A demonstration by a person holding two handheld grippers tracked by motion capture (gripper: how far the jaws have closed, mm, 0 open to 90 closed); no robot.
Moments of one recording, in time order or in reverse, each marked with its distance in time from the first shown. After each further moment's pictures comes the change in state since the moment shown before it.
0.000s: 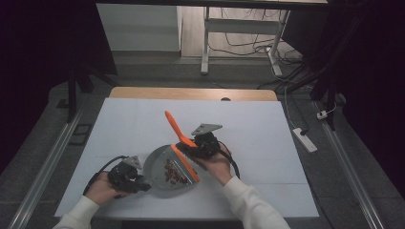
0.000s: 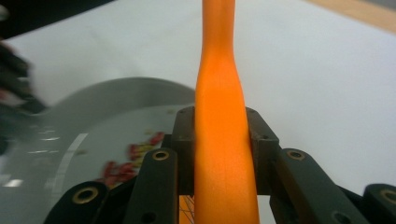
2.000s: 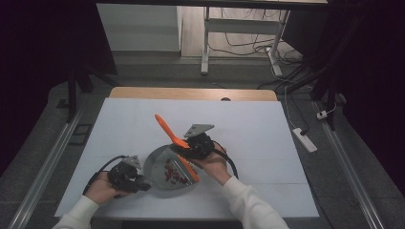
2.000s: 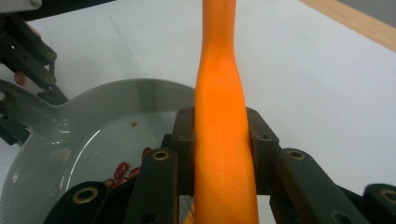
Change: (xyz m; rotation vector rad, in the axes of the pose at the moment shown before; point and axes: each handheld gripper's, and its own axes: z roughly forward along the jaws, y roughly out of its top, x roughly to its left) left arm 0.001 0.000 -0.001 0.001 -0.004 0.007; right arm 0.015 0.012 0.006 0.008 0.070 -0.117
